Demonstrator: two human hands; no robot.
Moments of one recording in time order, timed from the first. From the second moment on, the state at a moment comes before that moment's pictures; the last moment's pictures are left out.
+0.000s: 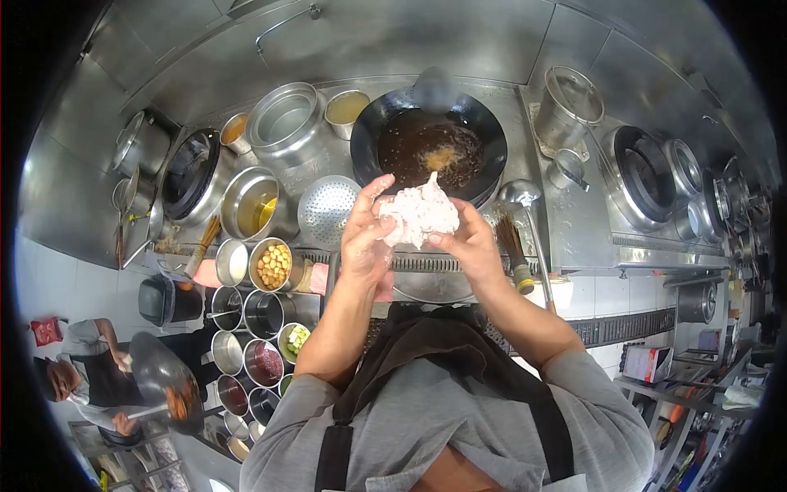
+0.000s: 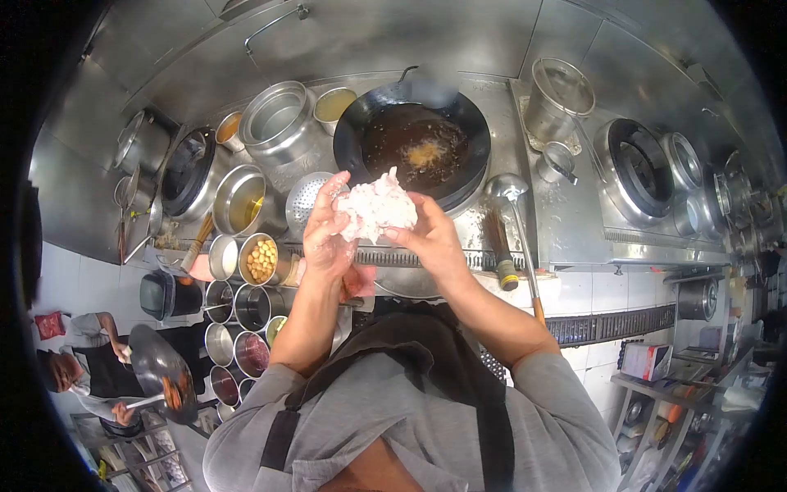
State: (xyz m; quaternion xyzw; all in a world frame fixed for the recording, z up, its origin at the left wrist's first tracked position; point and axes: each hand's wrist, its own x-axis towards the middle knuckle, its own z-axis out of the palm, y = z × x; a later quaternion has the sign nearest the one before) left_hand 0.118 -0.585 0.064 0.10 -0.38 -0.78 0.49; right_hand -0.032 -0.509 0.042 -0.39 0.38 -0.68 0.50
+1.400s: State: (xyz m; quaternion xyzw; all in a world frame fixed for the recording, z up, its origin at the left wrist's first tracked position) left_hand 0.122 -0.593 0.005 0.27 -0.30 -0.80 0.45; right_hand -0.040 -0.522 0.022 -0.42 0.51 -0.51 0.55
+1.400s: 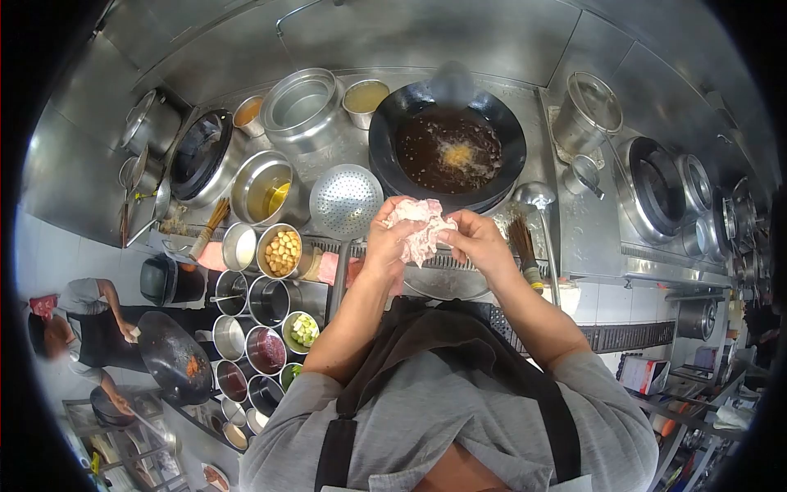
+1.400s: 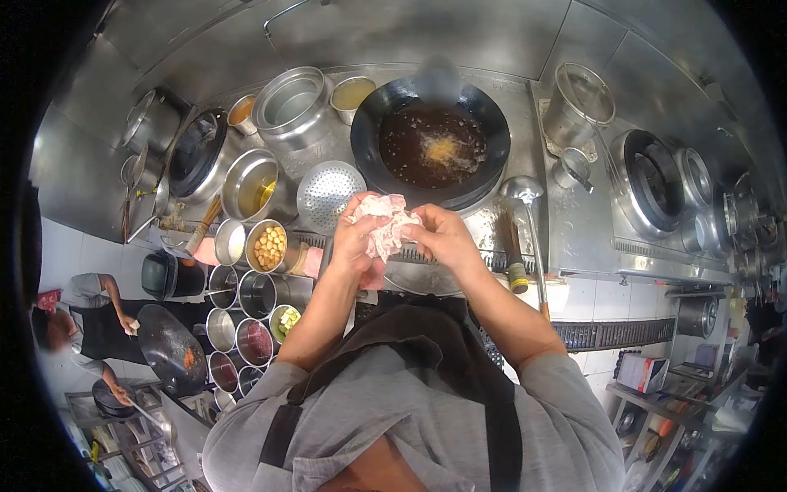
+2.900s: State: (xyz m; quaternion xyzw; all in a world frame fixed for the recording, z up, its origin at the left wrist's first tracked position) left_hand 0.149 -0.604 0.027 0.26 -0.29 -0.80 0.47; right_hand -0.062 -0.523 0.001 -0.29 0.47 -0.65 0.52
